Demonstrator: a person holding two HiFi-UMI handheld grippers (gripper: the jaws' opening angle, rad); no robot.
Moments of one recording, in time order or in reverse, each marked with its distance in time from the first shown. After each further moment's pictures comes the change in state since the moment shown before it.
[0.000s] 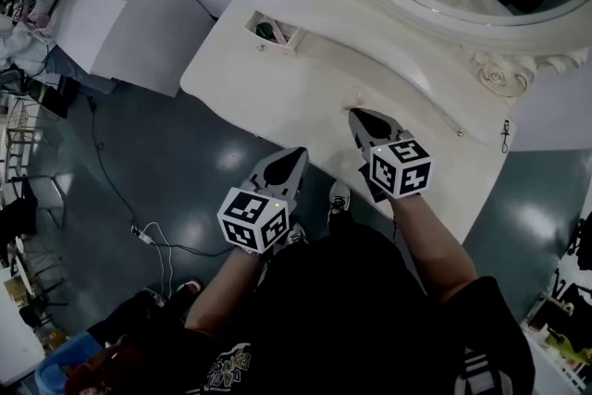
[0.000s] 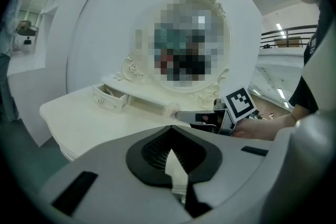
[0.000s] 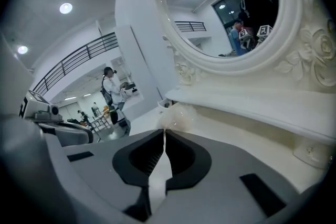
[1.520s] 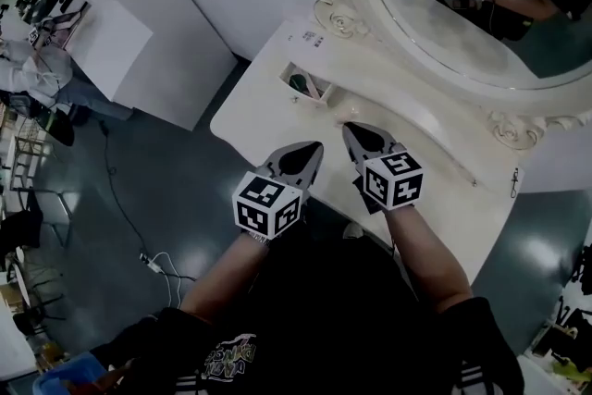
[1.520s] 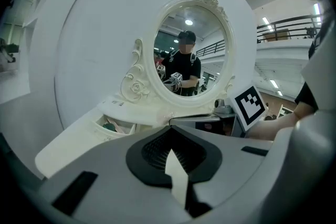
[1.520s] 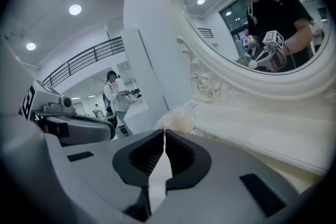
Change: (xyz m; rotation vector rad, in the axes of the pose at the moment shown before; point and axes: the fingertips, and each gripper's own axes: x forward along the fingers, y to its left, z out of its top) left arm 0.033 0.078 0.100 0.130 -0.031 -0.064; right arm 0.089 0.043 0.088 -0.056 -0.071 0.041
